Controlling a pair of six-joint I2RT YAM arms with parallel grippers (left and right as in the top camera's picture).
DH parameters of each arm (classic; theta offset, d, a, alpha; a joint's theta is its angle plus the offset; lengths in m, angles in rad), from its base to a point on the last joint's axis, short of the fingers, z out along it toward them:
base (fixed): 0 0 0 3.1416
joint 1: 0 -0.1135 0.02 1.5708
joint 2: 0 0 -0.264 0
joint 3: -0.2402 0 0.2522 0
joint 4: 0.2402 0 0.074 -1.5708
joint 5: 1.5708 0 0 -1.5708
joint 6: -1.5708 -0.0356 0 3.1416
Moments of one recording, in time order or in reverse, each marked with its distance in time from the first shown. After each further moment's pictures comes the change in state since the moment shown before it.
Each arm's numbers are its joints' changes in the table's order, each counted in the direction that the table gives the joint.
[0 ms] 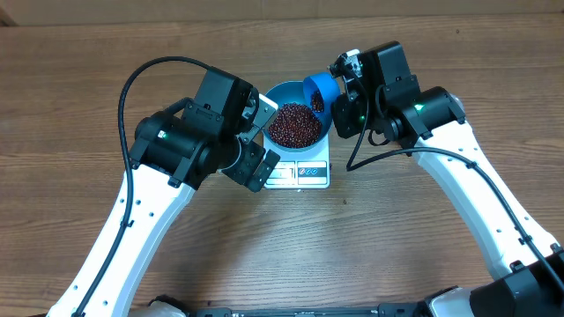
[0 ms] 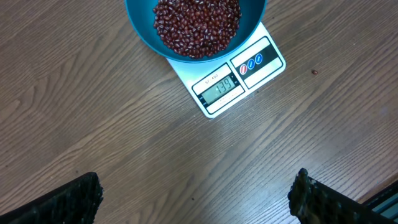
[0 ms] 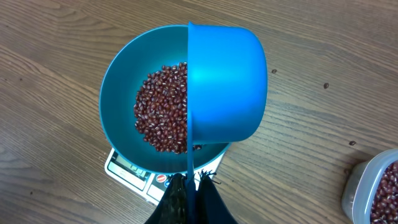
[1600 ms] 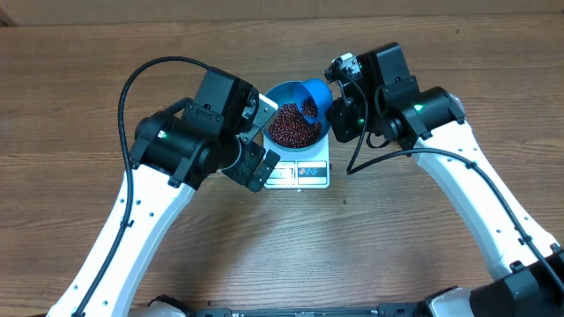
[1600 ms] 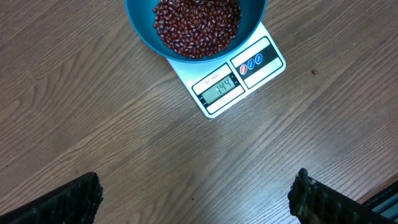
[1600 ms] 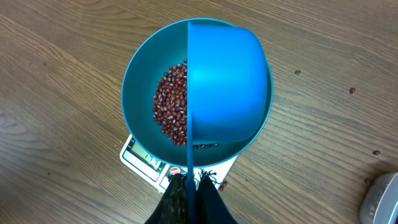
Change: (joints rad) left arm 0.000 0.000 0.000 0.000 0.000 0.000; right arm -0.001 0.000 0.000 0.016 -0.074 0.045
